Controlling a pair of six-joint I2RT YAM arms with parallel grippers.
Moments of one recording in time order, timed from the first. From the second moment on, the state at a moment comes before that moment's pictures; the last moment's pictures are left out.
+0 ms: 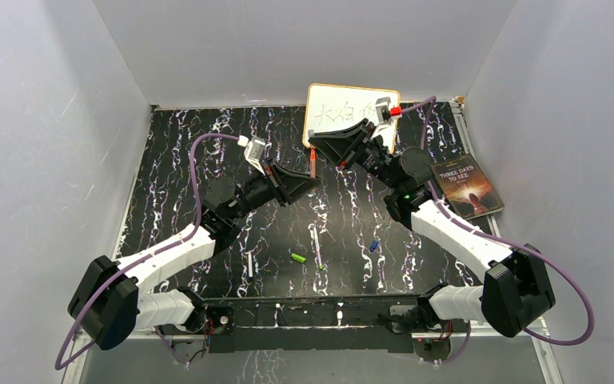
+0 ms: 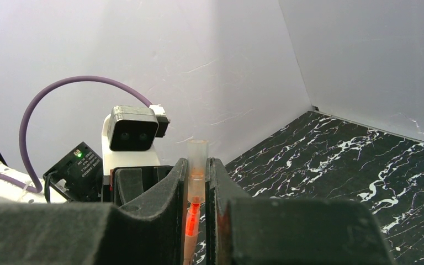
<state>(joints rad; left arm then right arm) -0.68 1.19 0.64 0.79 0.42 -0.77 0.51 1.26 0.86 0.84 -0.46 0.66</state>
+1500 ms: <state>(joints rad) -0.70 1.22 0.78 0.68 0.40 -0.61 0.50 1.21 0.70 1.07 -0.41 0.74</state>
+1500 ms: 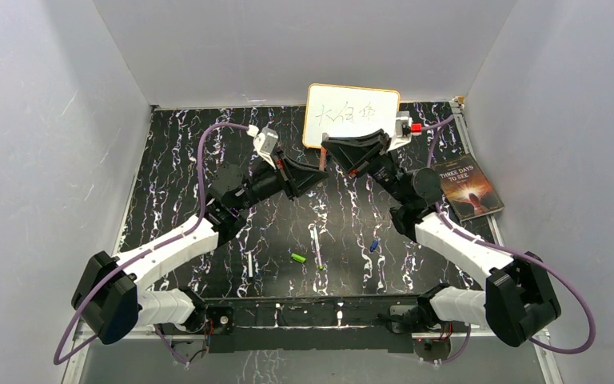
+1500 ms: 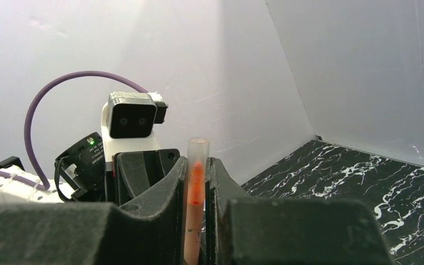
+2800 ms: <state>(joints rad) -0.69 1.26 0.95 0.55 0.54 -0.47 0.50 1.21 0.60 1.20 -0.42 0.84</state>
